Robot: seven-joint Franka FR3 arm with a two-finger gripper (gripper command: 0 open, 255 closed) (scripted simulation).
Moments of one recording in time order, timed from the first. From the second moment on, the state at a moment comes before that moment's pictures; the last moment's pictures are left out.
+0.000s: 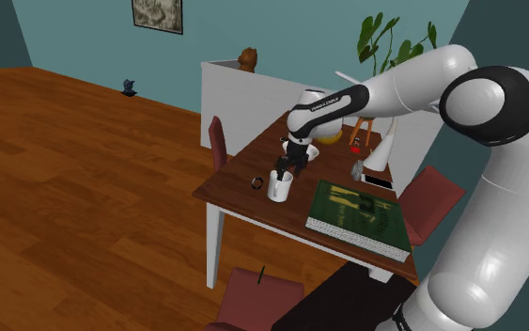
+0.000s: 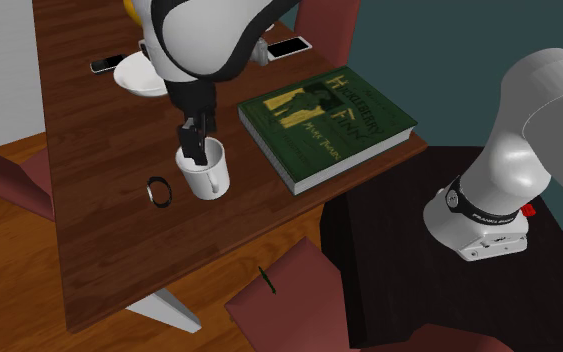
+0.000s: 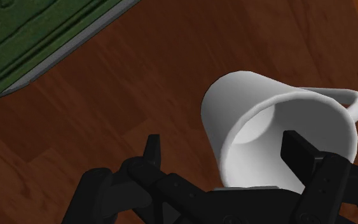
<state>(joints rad) -0.04 0.14 -0.09 -2.09 0.10 2.24 -0.17</state>
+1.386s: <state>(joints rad) -0.04 0.13 -0.09 -2.10 0.10 2.23 -0.17</state>
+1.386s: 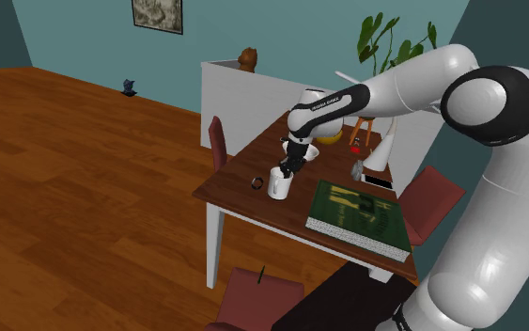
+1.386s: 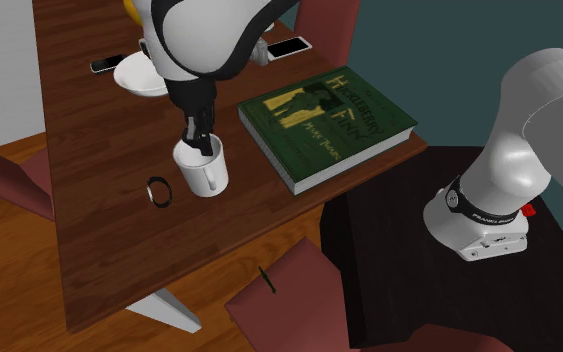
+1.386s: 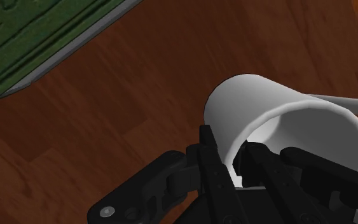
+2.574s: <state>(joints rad) -0.04 0.04 -0.09 -1.96 0.08 2.01 -0.14</state>
